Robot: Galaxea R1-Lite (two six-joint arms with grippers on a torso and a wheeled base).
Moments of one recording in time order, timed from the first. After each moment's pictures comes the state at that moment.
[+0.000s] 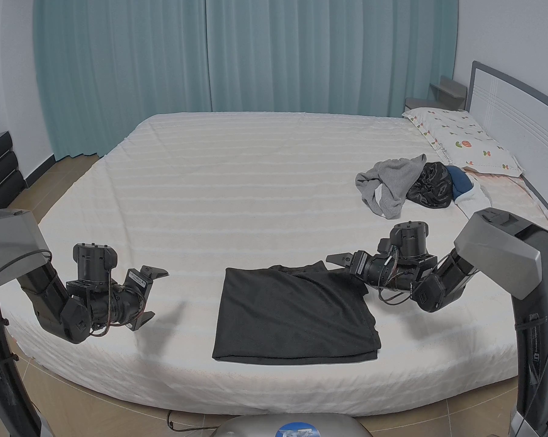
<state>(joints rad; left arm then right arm) -0.08 2.10 -0.57 -0.89 -0.20 -1.19 0.31 2.45 -1.16 -0.85 0.32 0.67</state>
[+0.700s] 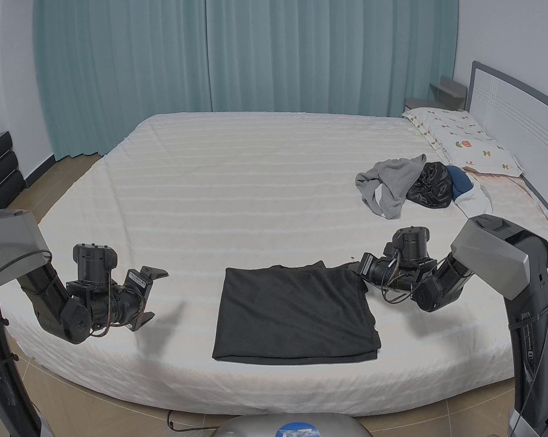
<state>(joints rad) -0.08 2.10 -0.57 -0.89 -0.20 -1.19 0.27 2.54 -1.22 -0.85 0.27 0.68</state>
